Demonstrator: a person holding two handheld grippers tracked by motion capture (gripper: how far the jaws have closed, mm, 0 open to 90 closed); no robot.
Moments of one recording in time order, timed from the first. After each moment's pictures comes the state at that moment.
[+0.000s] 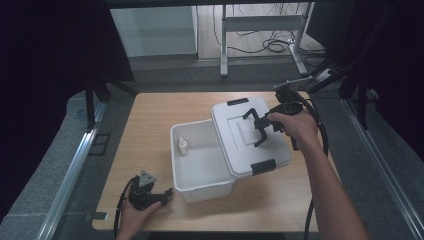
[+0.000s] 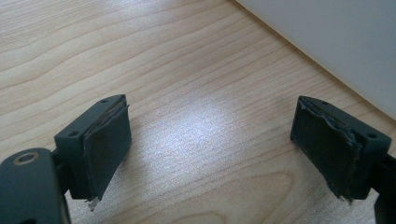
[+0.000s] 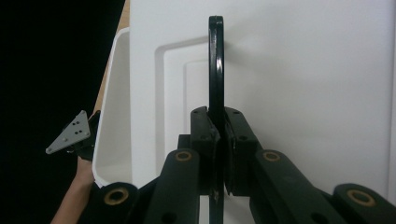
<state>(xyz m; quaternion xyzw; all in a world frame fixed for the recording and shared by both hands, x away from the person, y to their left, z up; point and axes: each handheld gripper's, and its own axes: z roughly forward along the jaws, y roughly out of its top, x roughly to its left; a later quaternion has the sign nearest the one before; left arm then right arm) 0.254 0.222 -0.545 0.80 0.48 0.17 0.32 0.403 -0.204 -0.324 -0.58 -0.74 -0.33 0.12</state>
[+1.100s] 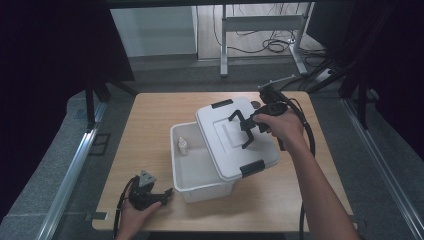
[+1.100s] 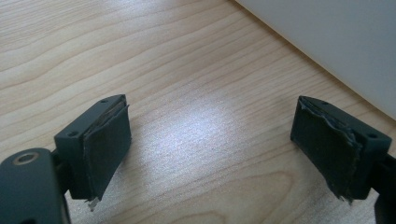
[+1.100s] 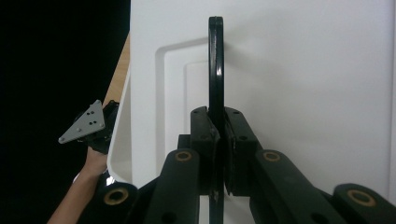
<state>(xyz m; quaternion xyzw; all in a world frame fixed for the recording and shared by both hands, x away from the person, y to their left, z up) 0.254 0.222 -0.545 0.80 0.48 0.17 0.32 0.401 -0.167 -0.321 -0.55 -0.76 -0.33 0.13</state>
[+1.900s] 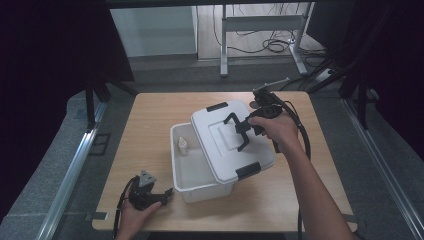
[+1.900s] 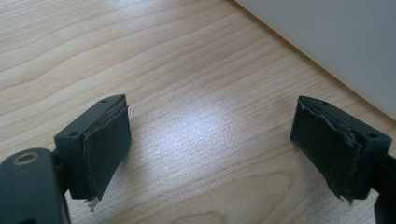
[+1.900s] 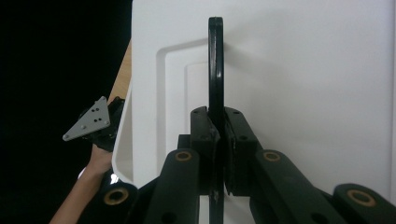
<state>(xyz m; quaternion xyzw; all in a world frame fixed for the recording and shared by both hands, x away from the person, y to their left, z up) 0.254 0.221 -0.545 0.80 0.48 0.17 0.32 0.399 -0.155 -0.328 -0.54 -0.76 -0.33 0.14</state>
